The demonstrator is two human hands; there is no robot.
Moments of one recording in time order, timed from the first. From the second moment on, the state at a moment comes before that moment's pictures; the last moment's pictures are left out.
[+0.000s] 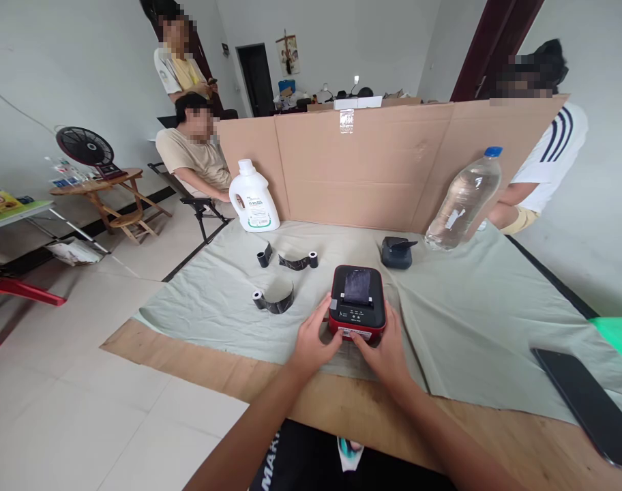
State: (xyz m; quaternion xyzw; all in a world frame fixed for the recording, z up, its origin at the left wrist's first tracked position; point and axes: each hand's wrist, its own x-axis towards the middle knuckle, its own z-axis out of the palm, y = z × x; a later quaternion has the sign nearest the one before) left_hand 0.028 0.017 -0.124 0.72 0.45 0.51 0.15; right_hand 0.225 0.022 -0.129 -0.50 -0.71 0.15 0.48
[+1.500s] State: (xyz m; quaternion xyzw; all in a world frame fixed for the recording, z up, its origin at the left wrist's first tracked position) left_hand 0.031 0.069 -0.121 0.72 0.35 0.58 0.10; right_hand 0.236 0.032 -0.116 -0.47 -0.76 0.01 0.46
